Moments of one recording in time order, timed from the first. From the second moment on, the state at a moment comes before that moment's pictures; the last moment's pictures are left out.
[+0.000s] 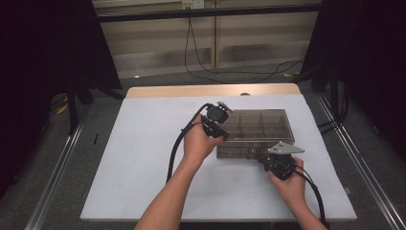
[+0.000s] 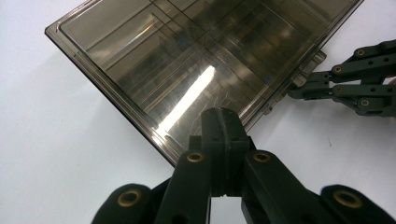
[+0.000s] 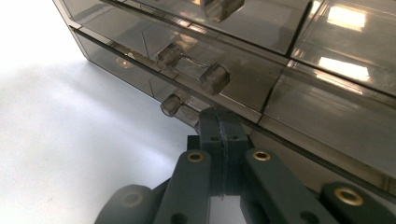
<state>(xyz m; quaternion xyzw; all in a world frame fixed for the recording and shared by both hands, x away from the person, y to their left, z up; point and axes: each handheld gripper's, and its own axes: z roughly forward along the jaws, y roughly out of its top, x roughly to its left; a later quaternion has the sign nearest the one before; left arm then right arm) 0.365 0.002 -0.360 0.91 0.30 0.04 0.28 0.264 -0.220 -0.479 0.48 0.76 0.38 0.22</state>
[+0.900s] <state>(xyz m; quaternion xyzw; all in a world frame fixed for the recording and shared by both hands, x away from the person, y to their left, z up) 0.363 0.001 -0.360 0.91 0.30 0.04 0.28 0.265 -0.220 -0.483 0.48 0.76 0.37 0.23</state>
